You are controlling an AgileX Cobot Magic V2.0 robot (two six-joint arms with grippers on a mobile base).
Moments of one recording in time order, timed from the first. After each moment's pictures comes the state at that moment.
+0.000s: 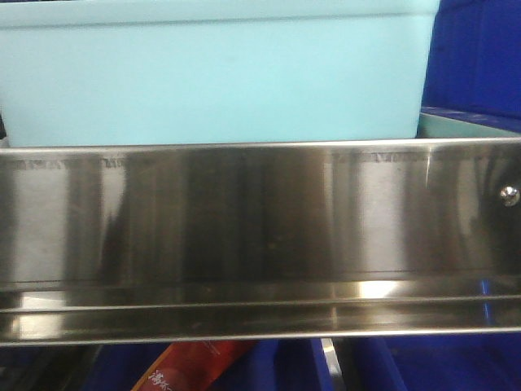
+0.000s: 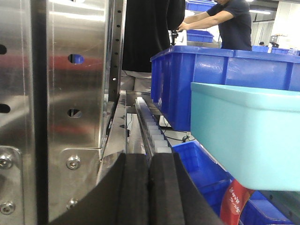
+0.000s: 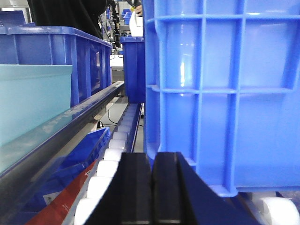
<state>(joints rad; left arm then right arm) -0.03 0.00 0.00 0.06 0.00 -0.13 -0.07 0.00 0.00 0.04 0.04 0.01</state>
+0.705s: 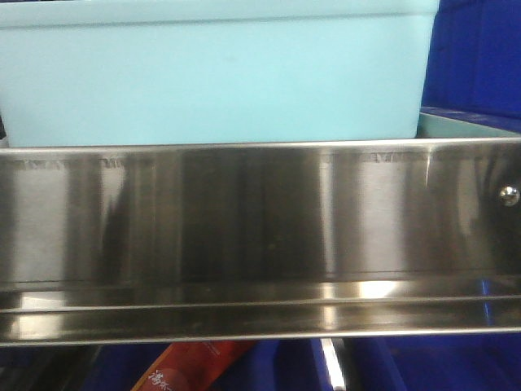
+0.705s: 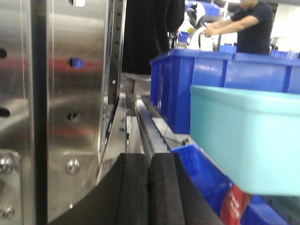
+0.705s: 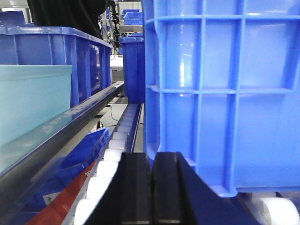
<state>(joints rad) -0.03 0.00 0.00 0.06 -0.03 -0.13 -0.07 0.00 0.00 0.04 0.04 0.01</state>
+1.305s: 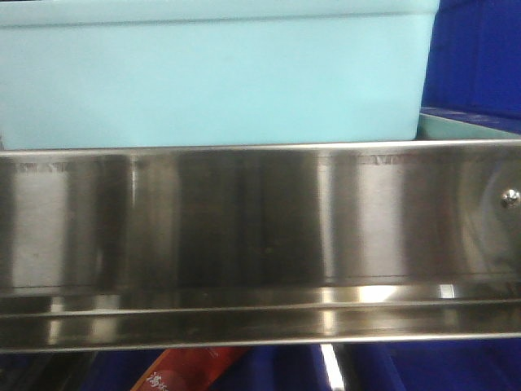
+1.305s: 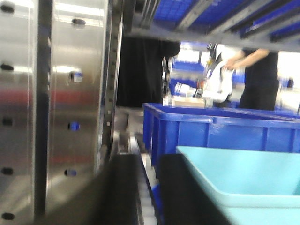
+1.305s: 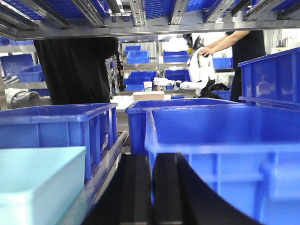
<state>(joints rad) -0.03 0.07 -0.42 0.06 0.27 -0.13 -0.07 0.10 -0.47 0.07 0.31 0.01</state>
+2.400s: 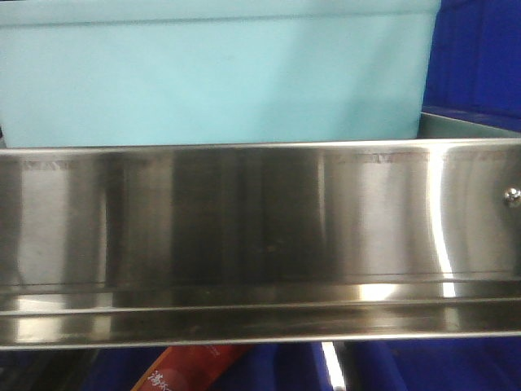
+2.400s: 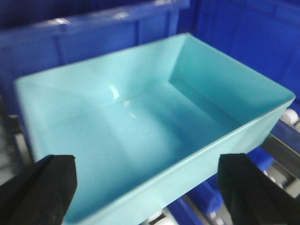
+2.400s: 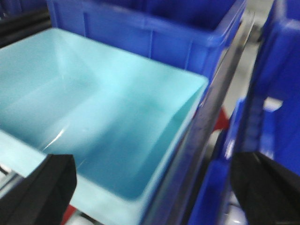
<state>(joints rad) -0.39 1.01 -1.15 -0.21 0.74 0.15 0.35 1.05 -1.16 0.09 0.69 -0.05</state>
